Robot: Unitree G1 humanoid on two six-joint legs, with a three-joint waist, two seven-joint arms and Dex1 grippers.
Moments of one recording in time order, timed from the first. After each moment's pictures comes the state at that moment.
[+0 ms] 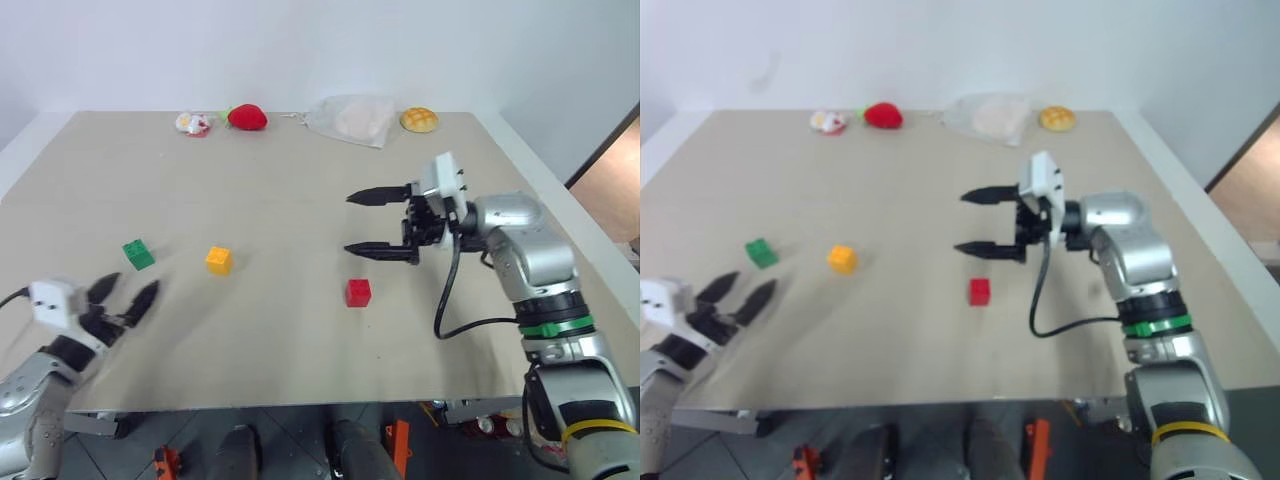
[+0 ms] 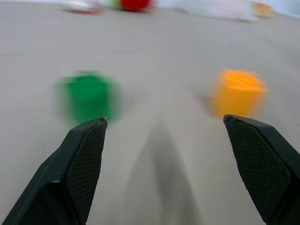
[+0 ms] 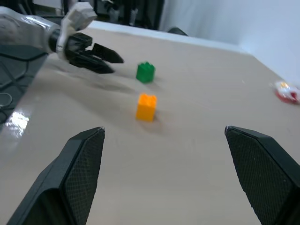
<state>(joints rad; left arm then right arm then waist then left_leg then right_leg) 0.11 0.48 0.51 -0.09 -0.58 0.17 -0.59 -0.77 -0.59 0.12 0.14 0.44 0.23 1.28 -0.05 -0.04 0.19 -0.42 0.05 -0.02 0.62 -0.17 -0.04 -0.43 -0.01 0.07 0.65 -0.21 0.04</state>
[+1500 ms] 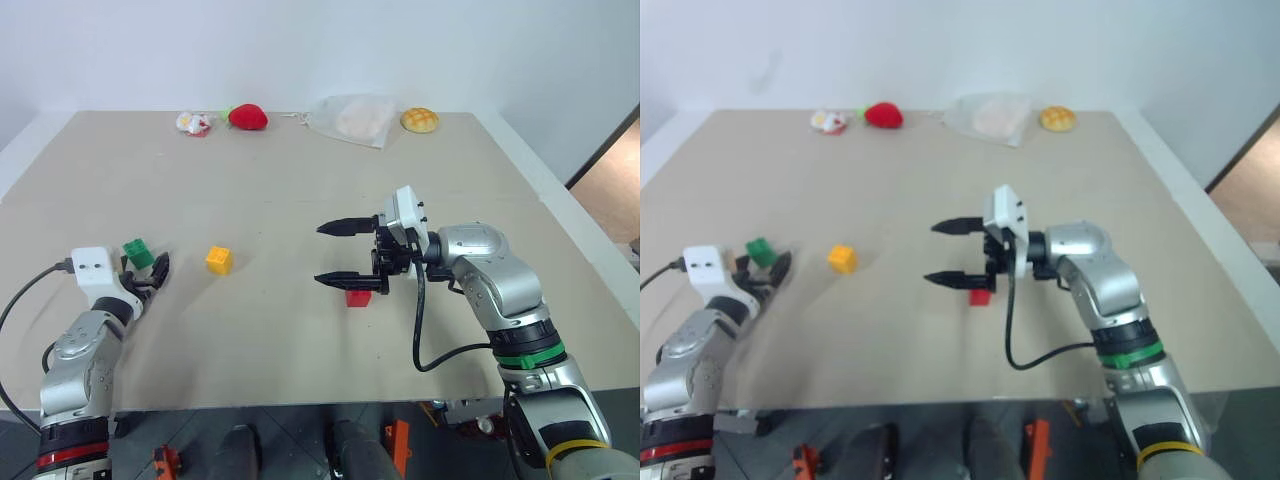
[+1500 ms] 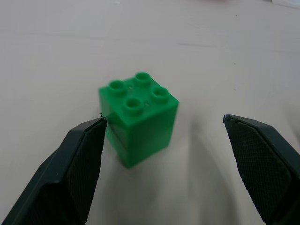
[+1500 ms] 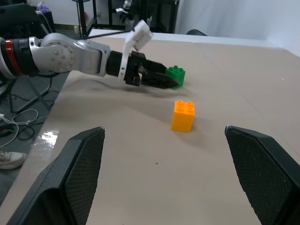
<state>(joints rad) -0.16 0.38 0.36 0.00 -0.41 0.33 -0.23 -0.67 -0.52 0.15 -0.02 0.45 0.34 1.21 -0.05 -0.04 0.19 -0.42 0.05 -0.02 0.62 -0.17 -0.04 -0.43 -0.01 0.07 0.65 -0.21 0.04</state>
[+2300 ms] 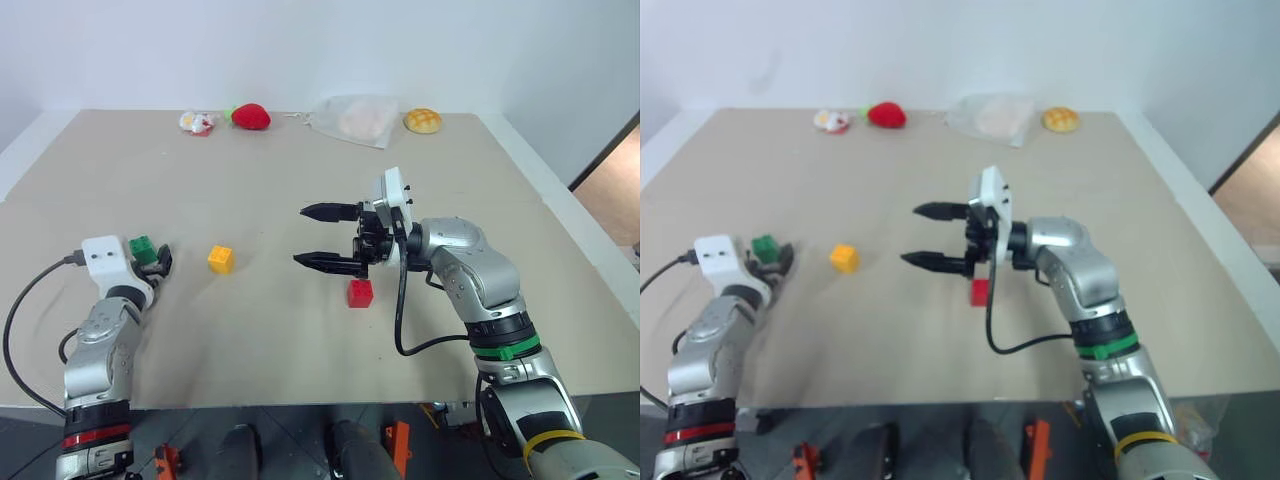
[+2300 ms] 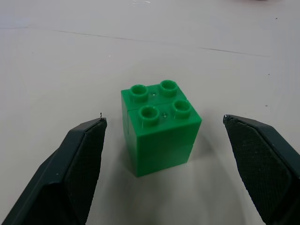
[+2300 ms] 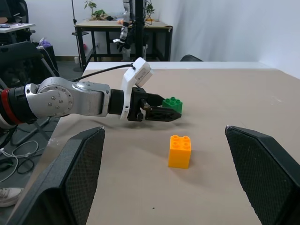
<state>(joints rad) -0.26 0.32 0.35 0.02 -0.33 0.37 -0.05 -0.73 -0.41 0.14 0.01 0.48 0.39 1.13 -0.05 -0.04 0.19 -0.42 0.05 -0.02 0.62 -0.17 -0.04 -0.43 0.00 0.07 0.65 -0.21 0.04</state>
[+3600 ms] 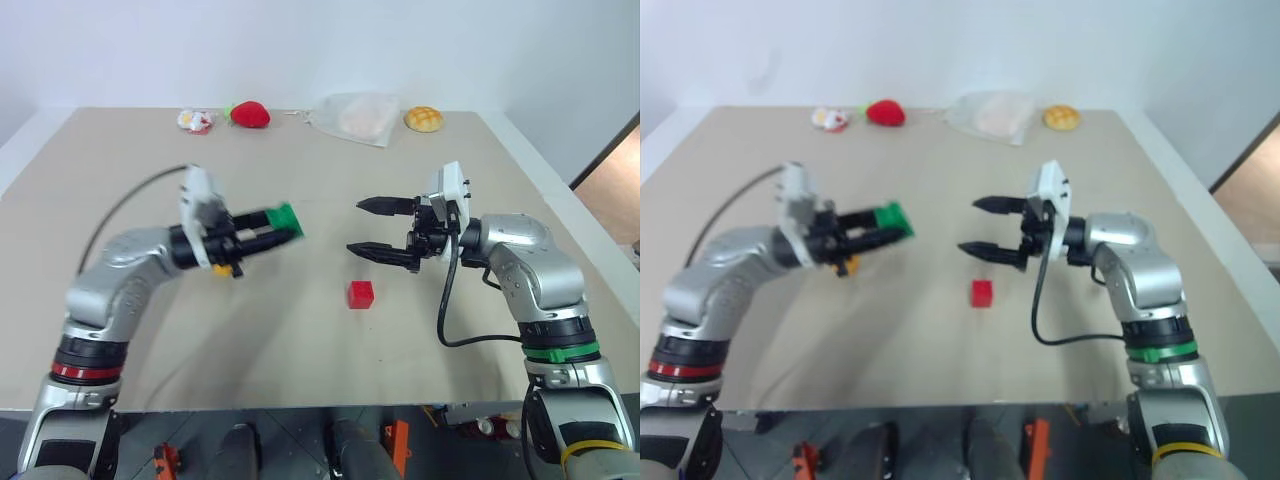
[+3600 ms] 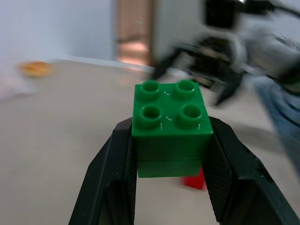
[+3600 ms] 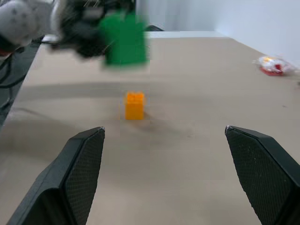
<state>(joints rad) -0.55 0.56 -0.06 -0.11 -0.63 0.45 -1.05 -0.65 -0.61 0.02 0.01 0.47 0.41 1.16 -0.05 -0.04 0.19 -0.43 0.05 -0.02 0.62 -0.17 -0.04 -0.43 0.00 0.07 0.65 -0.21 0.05</state>
